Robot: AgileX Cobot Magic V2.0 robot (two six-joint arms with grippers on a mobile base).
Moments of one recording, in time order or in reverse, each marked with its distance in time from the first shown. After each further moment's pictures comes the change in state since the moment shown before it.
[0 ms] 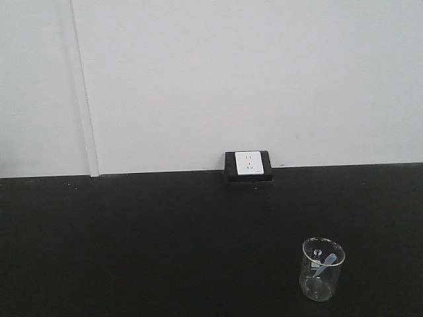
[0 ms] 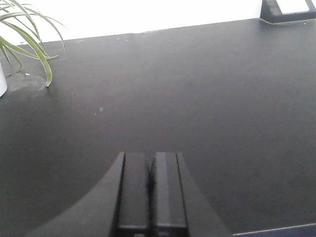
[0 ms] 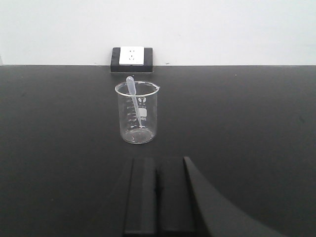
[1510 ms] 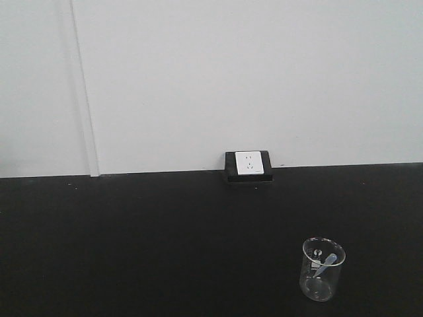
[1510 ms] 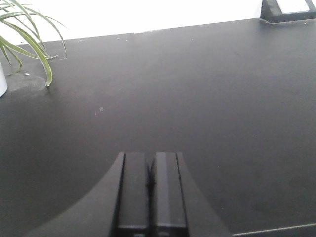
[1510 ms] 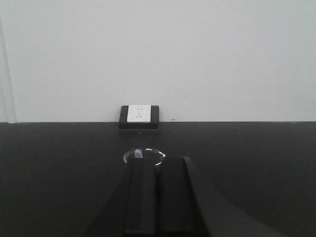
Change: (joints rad) left arm 0.000 0.000 0.000 0.000 0.000 0.000; right arm 0.000 0.141 -0.141 -0.043 -0.173 0.022
